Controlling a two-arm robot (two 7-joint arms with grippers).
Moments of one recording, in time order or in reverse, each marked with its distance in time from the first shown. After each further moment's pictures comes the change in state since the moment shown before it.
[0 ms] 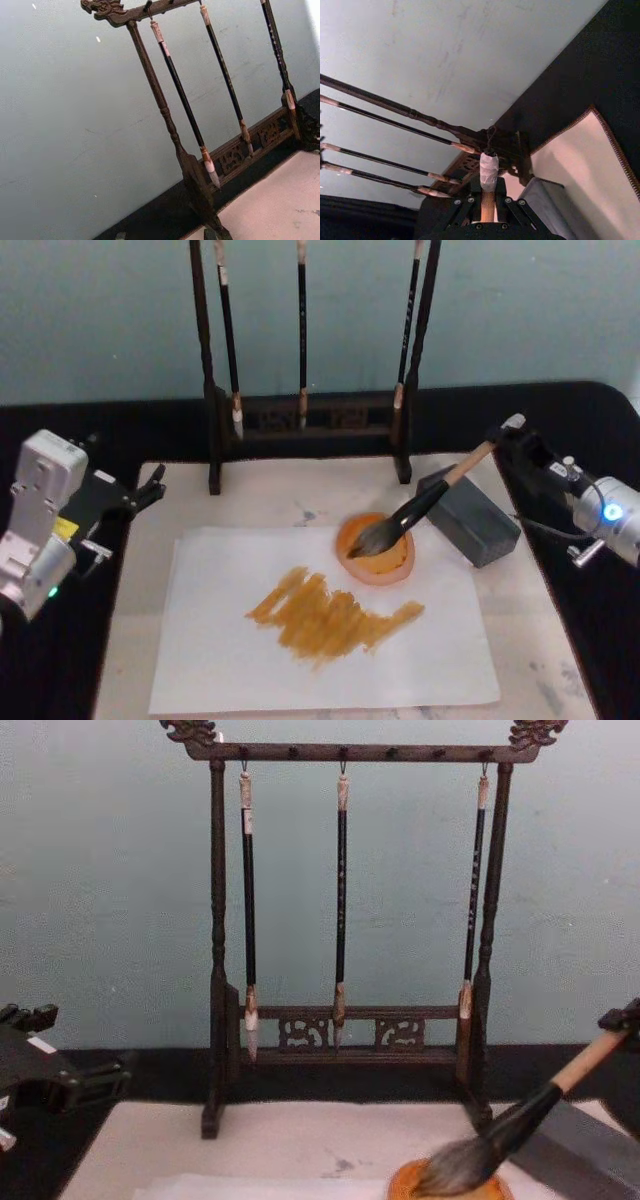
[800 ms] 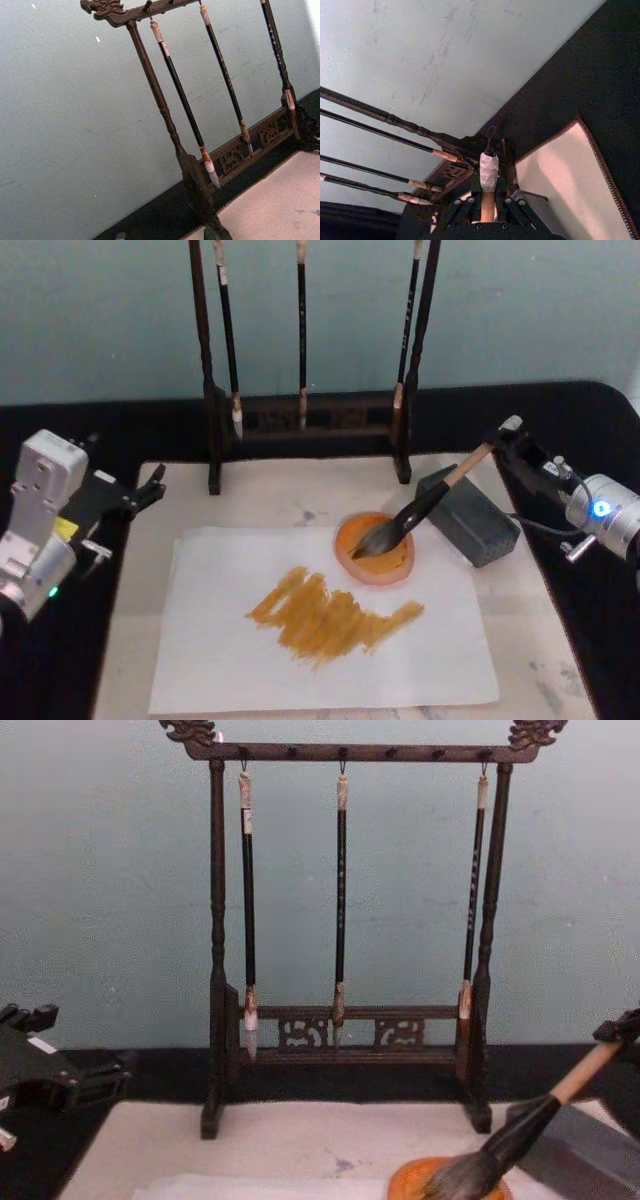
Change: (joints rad) left arm 0.000 0.000 0.000 0.000 0.000 0.000 0.000; right arm 0.074 0.019 -0.084 0.098 -0.018 -0.052 0.014
